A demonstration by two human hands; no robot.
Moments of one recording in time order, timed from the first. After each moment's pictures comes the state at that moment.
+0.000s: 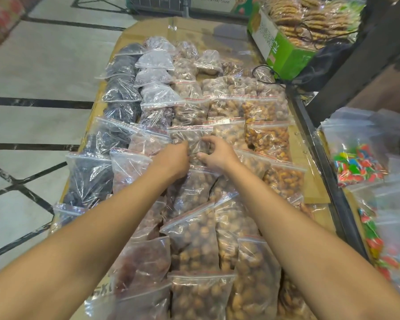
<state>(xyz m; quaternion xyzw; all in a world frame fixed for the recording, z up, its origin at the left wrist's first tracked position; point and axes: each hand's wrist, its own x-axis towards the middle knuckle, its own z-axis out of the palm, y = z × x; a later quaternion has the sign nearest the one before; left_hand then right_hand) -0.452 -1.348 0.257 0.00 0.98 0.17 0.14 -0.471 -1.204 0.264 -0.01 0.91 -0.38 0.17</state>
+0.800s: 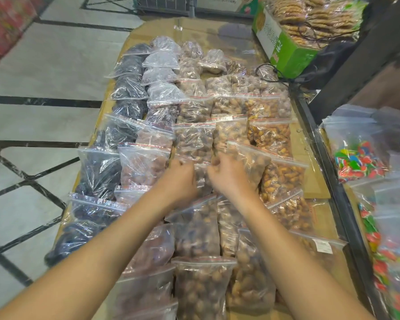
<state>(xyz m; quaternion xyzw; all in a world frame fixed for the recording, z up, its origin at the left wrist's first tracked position) -0.362 -1.338 0.295 0.00 0.94 0.26 0.21 -0.390 -1.193 0.286 -0.01 0.94 -0.31 0.11</state>
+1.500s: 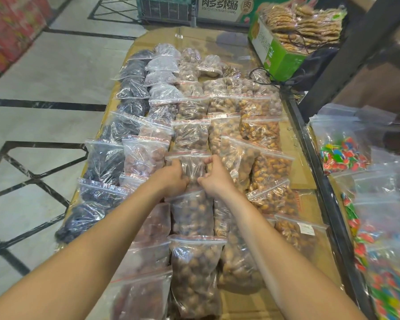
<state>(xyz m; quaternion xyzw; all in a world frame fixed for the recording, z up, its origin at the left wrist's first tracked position) -0.342 -1.346 0.283 -0.04 0.94 0.25 0.24 -0.357 -1.190 0.270 0.07 0.88 -0.41 0.21</state>
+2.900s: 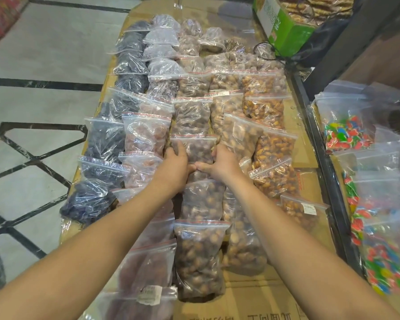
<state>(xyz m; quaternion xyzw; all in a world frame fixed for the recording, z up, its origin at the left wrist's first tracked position) -0.314 -1.331 0.249 -0.03 0.96 0.23 0.16 -0.346 -1.177 0.263 0.04 0.92 -0.34 0.20</state>
